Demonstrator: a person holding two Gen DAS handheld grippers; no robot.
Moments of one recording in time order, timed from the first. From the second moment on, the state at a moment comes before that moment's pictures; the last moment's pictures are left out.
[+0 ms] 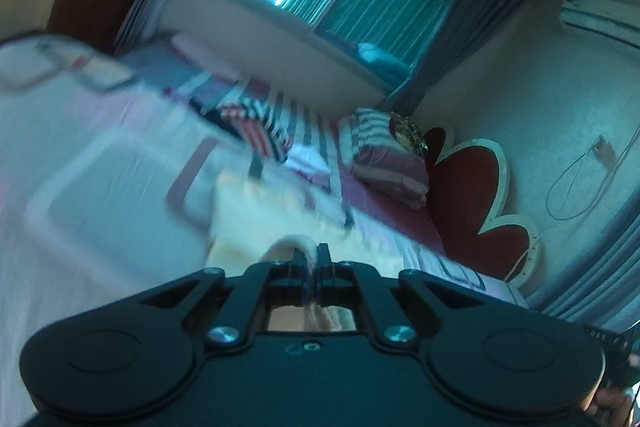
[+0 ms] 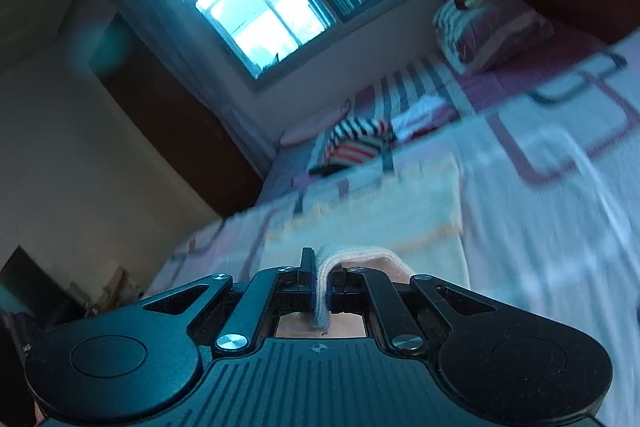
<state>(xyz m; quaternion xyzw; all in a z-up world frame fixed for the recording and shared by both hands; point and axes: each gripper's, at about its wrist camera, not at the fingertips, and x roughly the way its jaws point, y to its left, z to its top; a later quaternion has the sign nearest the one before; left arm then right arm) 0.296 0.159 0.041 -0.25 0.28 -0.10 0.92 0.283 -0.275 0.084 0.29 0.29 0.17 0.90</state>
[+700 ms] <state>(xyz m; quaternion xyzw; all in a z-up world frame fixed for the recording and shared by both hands) 0.556 0.135 -0.094 -0.21 0.40 -0.06 0.89 0.549 -0.316 -0.081 0.35 0.39 0.13 0.84</state>
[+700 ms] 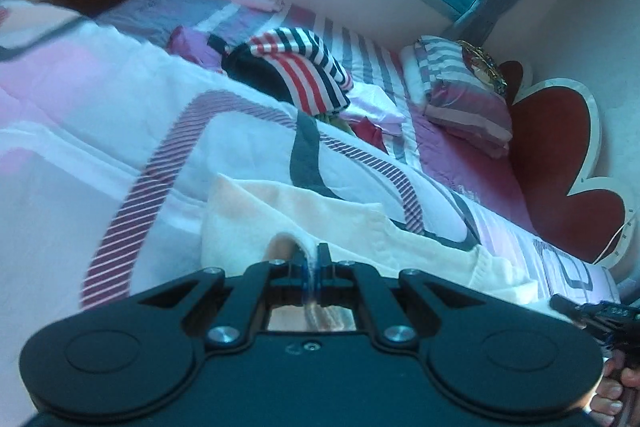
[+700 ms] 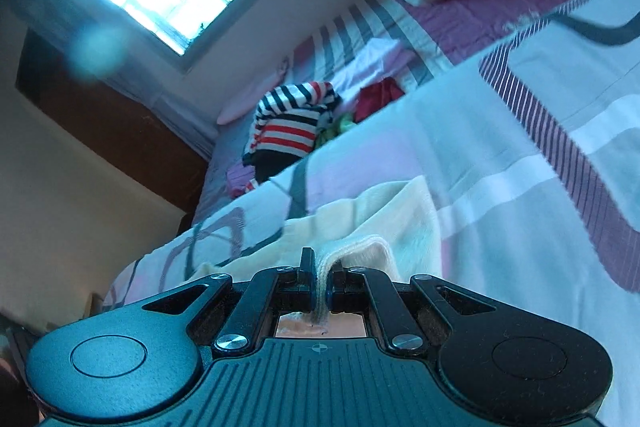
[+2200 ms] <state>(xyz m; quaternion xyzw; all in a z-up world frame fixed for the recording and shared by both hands) 0.554 0.124 -0.118 -0.07 0.36 -0.07 0.93 0.549 -0.277 -0.099 0.12 0.36 0.11 0.92</state>
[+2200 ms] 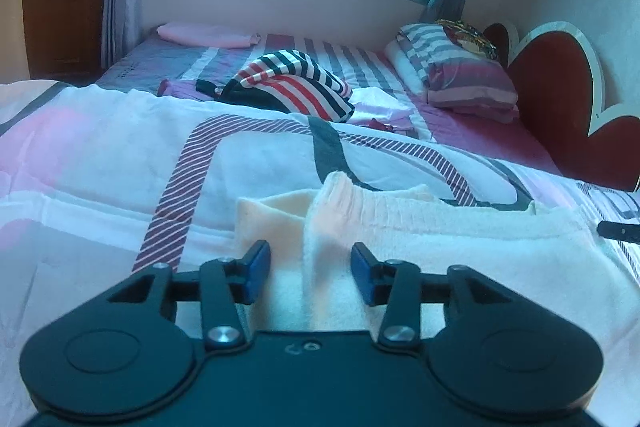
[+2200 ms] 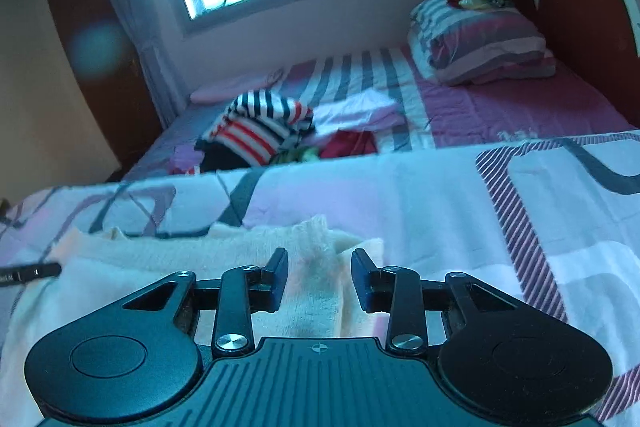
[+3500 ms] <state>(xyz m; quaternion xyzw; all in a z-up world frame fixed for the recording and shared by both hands) 0.538 0.068 -0.109 0.06 0.29 -0.03 0.95 0.550 -0.237 -0.117 0.01 0.35 0.07 0.93</state>
